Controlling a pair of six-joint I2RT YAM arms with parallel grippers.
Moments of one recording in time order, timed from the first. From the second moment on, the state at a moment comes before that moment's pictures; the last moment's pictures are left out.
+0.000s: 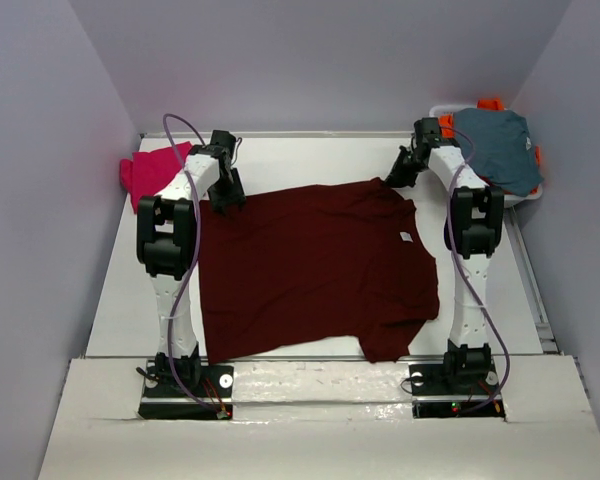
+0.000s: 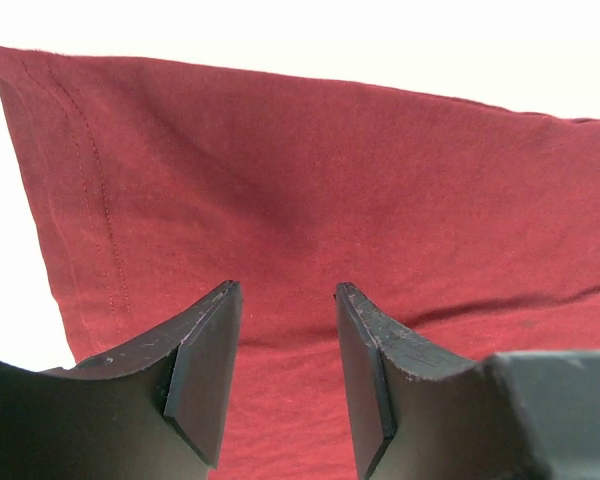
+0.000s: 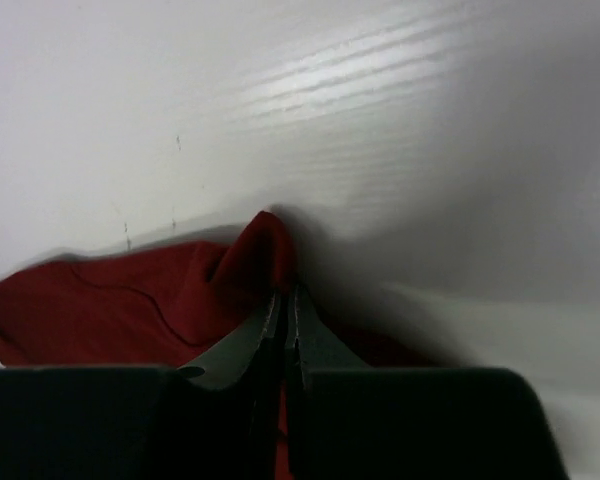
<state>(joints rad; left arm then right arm) -0.17 2.14 1.77 -0.88 -0.08 -0.44 0.04 2.46 2.15 -0.74 -0.34 0.53</state>
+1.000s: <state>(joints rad) -0.17 2.13 1.76 -0.86 -0.04 -0.44 0.11 2.04 1.79 -0.93 -0.44 0.44</state>
